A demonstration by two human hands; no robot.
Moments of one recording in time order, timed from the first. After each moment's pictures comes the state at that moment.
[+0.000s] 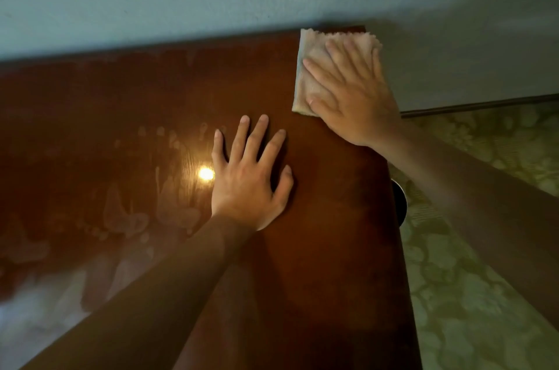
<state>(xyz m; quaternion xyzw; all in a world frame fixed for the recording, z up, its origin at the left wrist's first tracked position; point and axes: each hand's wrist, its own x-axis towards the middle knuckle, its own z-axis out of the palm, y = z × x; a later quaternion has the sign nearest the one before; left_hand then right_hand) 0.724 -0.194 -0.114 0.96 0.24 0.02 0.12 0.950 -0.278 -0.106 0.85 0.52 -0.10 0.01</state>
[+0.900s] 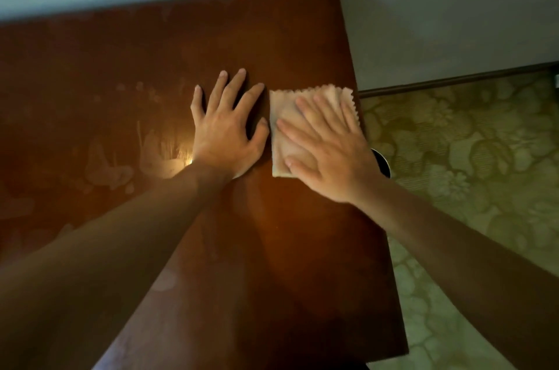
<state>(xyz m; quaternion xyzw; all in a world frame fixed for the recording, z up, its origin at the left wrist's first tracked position) 0.715 -0.192 -0.106 0.96 0.23 0.00 0.18 0.832 -0.383 -0.124 0.82 0.56 -0.06 -0.03</state>
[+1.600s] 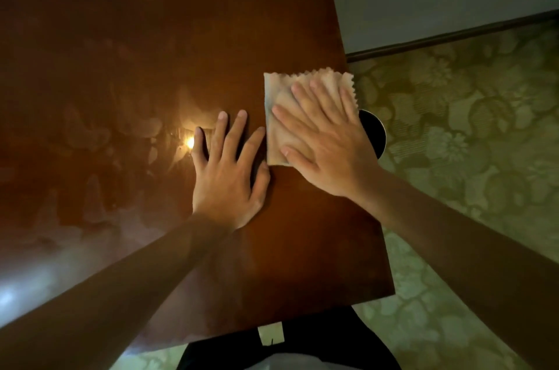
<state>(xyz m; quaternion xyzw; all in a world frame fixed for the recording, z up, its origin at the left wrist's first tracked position) 0.625 -0.289 -0.119 0.97 0.19 0.02 0.13 0.790 -0.436 -0.129 0.83 0.55 -0.03 -0.06</state>
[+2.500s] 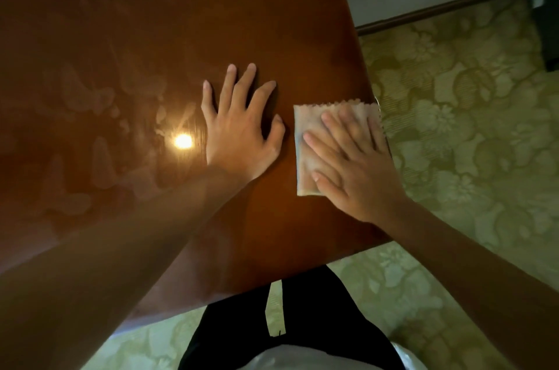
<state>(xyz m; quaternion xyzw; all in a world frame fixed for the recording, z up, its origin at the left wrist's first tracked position) 0.623 -0.283 -0.119 0.96 0.18 0.05 0.20 0.691 -0.510 -0.127 0.86 0.51 -0.04 -0.04</state>
